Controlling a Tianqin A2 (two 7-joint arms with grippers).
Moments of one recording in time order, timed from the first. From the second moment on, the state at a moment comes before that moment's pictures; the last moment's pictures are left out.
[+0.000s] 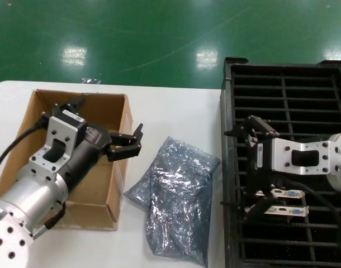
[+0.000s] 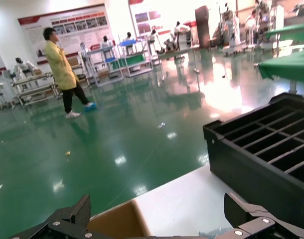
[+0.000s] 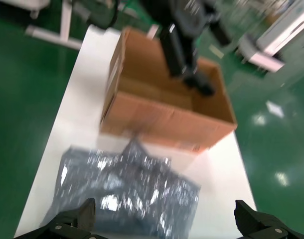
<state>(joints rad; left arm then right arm) -0.31 -0.16 1.44 -1.81 -0.74 0.70 -0.67 0.94 0.67 -2.22 1.73 1.18 -1.15 0.47</state>
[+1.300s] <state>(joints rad) -0.10 -0.25 1.55 -1.67 -1.45 0.23 -0.22 0.31 0.42 -1.80 1.64 1.59 -0.38 0.16</state>
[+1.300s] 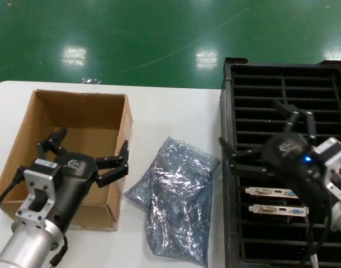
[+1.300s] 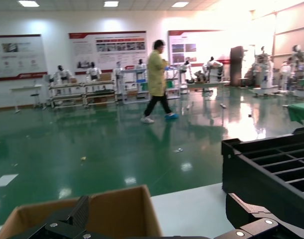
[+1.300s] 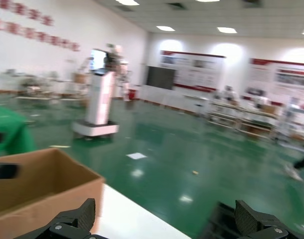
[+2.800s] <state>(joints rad) -0.01 -0.29 1.59 -1.61 -1.75 0.03 -0.03 0.04 0.32 -1.63 1.61 1.77 -0.05 0.02</state>
